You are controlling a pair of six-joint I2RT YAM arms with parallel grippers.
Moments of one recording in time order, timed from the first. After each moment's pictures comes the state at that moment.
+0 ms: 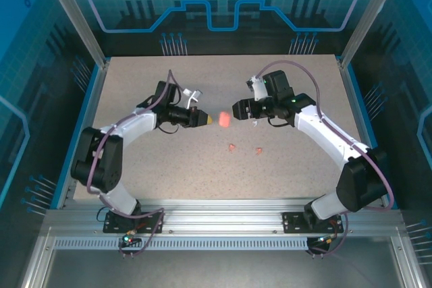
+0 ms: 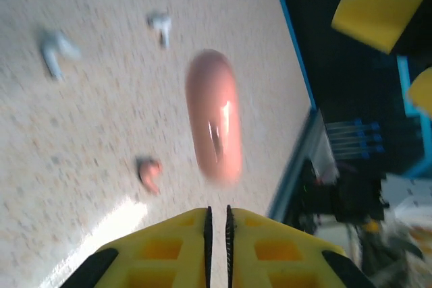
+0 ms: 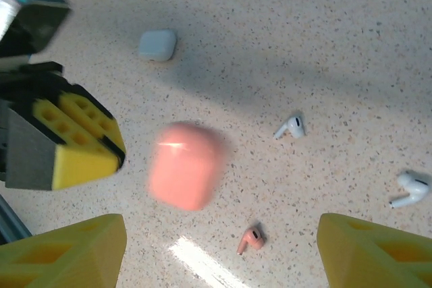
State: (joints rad) left arm -0.26 1.64 1.01 -0.19 0.93 -0.35; right arm 0.43 1.48 1.23 -0.57 -0.35 0.28
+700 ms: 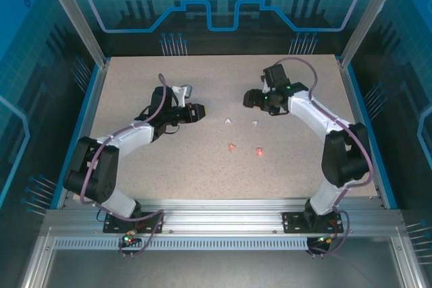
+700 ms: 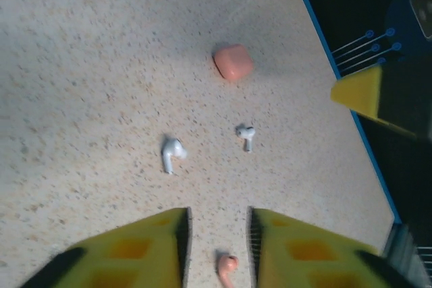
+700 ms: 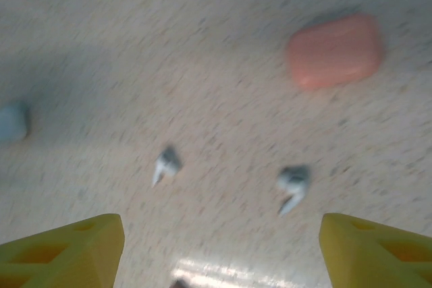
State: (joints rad) left arm -0.28 1.55 0.86 0.14 0.55 -0.53; right arm 0.32 1.74 1.38 -0.64 -0.10 0.51
